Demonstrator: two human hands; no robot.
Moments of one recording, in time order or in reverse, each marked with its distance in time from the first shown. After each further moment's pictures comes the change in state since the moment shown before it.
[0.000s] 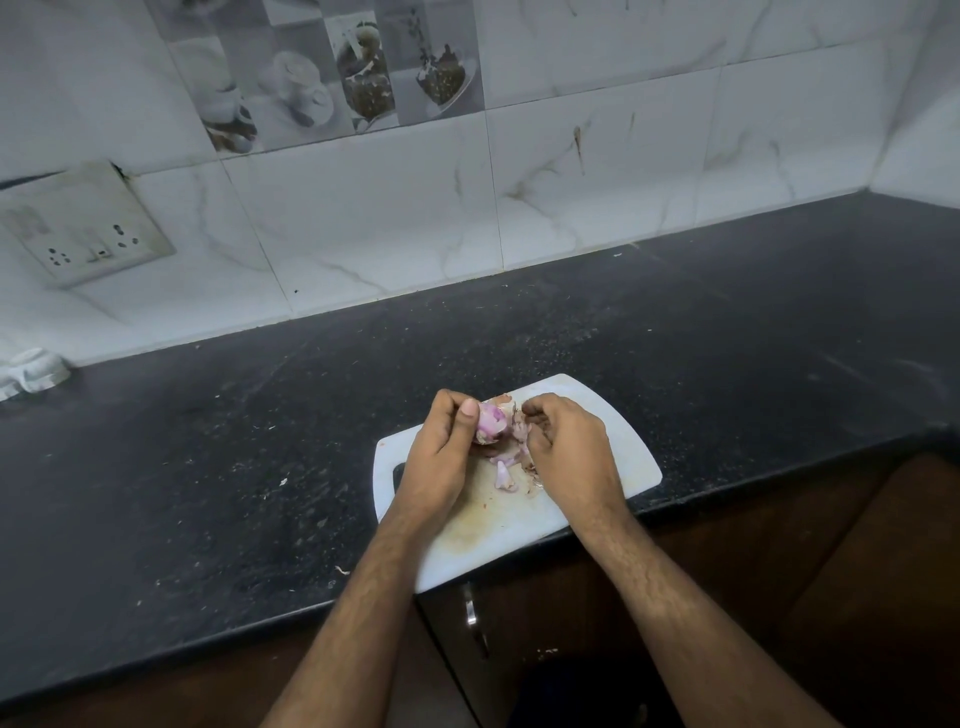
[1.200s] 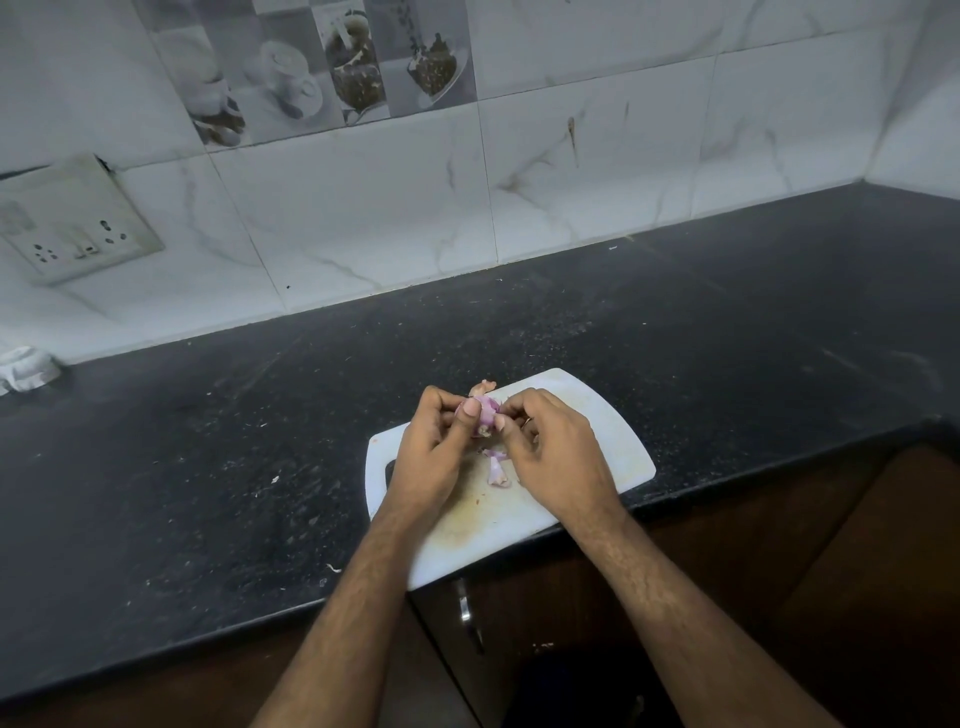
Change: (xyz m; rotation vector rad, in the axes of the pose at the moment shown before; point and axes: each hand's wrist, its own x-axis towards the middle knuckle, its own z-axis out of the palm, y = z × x) left_hand -0.001 0.001 0.000 -0.048 0.029 -0.019; right_hand -0.006 -0.002 0.000 0.033 -0.025 -0.187
